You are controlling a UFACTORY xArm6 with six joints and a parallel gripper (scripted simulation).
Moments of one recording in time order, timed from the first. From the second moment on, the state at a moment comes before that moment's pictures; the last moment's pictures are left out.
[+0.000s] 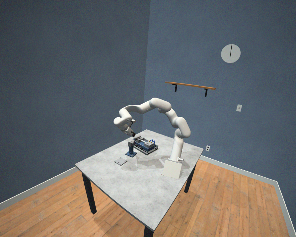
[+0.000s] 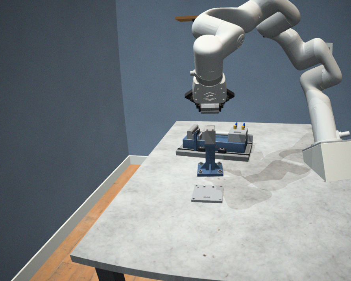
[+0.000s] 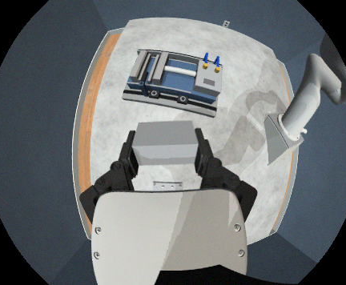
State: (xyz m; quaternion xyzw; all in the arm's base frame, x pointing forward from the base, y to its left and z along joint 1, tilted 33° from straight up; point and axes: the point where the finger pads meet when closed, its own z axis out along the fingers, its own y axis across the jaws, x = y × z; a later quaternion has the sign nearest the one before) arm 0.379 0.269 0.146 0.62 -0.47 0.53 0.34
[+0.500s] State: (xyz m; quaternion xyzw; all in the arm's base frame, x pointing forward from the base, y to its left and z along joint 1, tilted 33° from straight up) arm 0.380 0.267 0.143 0.62 -0.47 0.53 0.34
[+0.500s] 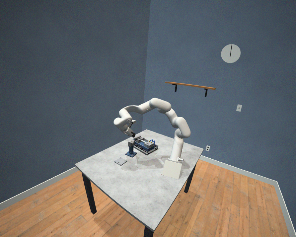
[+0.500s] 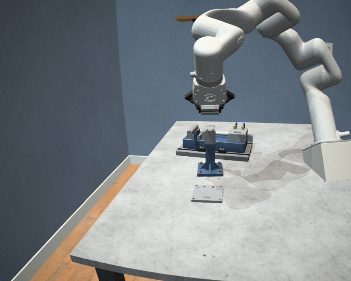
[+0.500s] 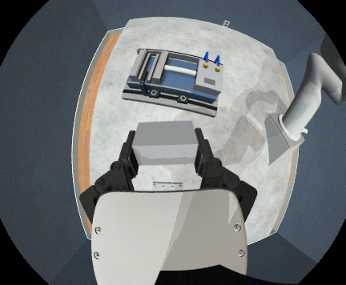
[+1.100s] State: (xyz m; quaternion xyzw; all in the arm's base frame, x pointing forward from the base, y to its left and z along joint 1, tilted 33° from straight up) arm 0.383 0.262 0.133 0.62 -0.47 0.53 0.34
